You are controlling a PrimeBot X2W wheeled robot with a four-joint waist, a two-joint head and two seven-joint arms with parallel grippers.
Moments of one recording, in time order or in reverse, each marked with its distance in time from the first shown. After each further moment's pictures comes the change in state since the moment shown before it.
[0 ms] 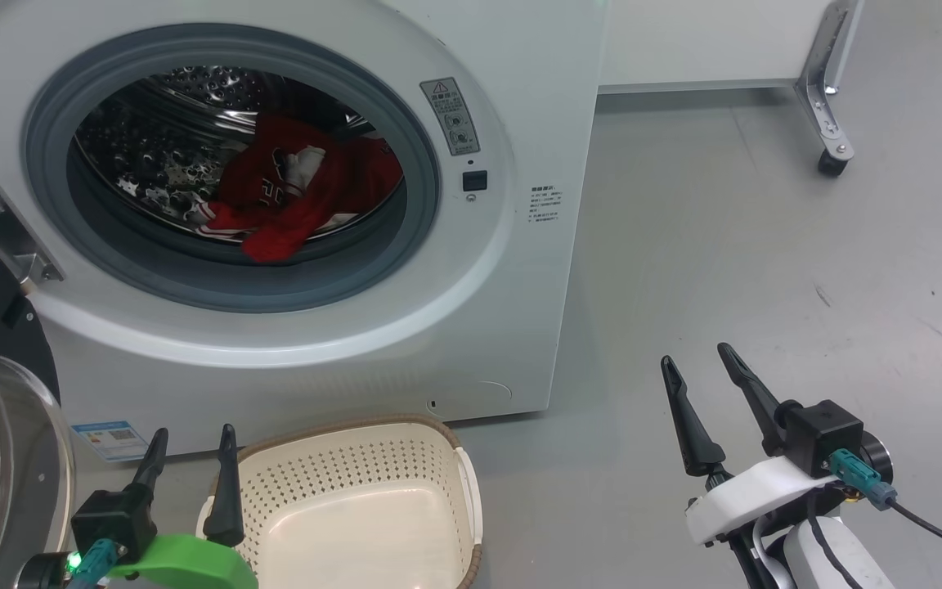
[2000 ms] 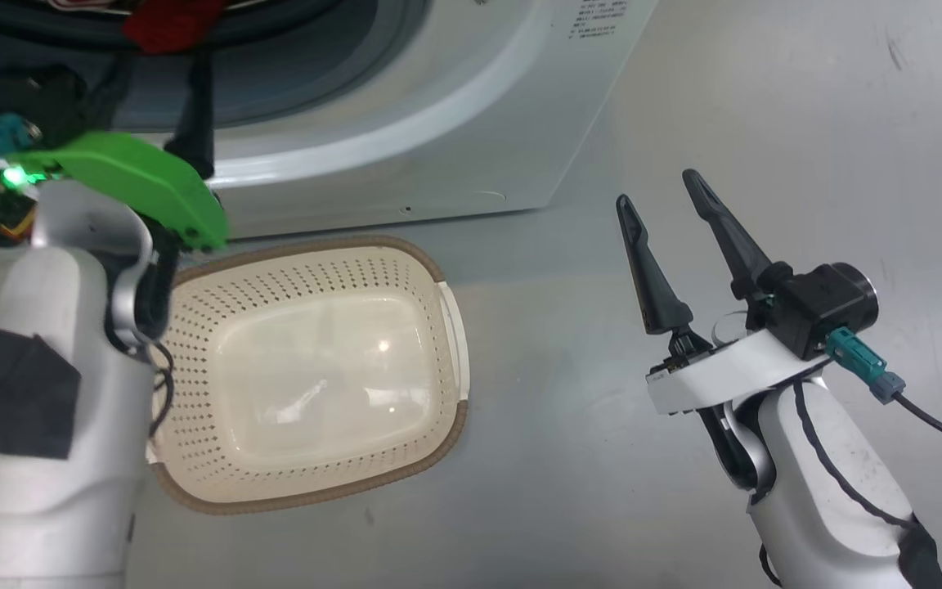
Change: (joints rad) left arm -0.714 -0.007 -0.022 0.174 -0.092 -0.089 0.301; right arm -0.232 -0.002 0.087 -0.134 -0.003 -0.007 0.000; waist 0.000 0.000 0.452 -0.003
